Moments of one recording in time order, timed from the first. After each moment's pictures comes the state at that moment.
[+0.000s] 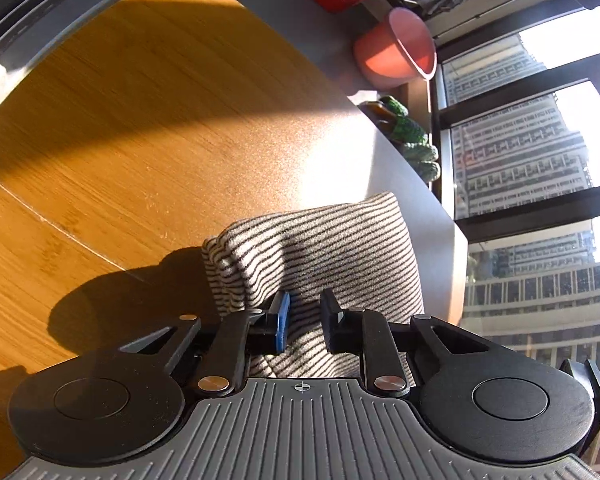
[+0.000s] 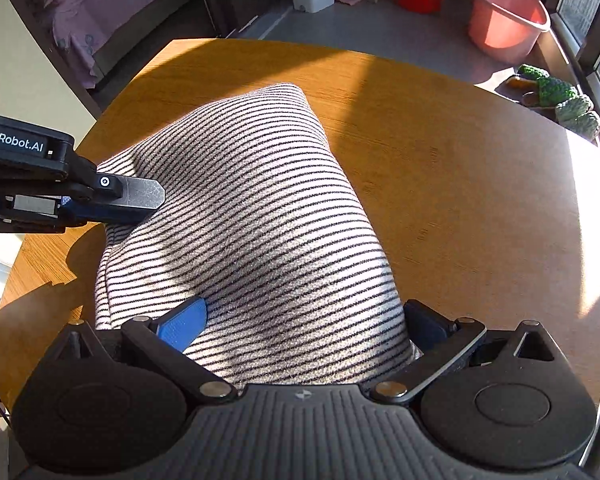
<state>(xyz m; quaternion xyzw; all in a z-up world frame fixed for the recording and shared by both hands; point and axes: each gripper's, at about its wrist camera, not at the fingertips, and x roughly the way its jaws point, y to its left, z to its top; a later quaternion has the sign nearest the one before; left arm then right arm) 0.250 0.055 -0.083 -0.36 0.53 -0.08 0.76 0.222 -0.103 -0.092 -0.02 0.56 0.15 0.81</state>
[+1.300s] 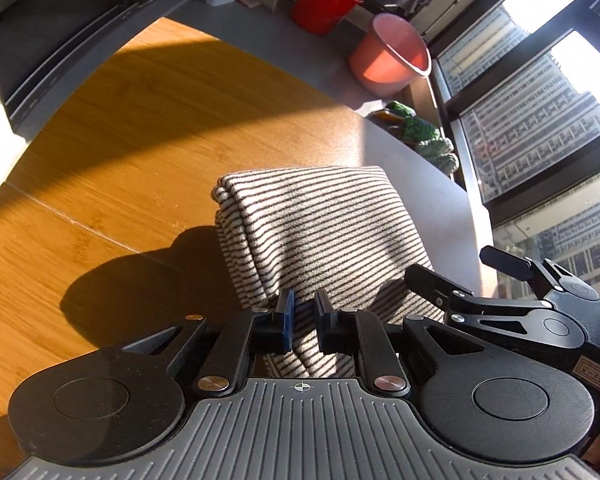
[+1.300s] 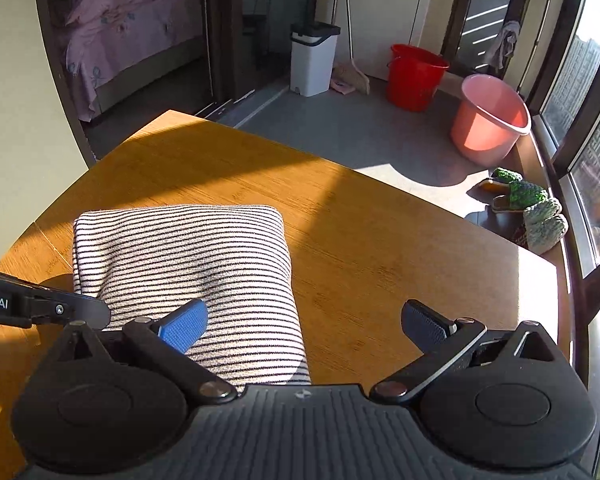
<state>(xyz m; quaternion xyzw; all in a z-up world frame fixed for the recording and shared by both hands) 0.205 0.023 -0.049 -0.25 0.51 -0.06 0.82 0.221 -0.118 -0.055 -0.11 0.43 0.15 0.89</state>
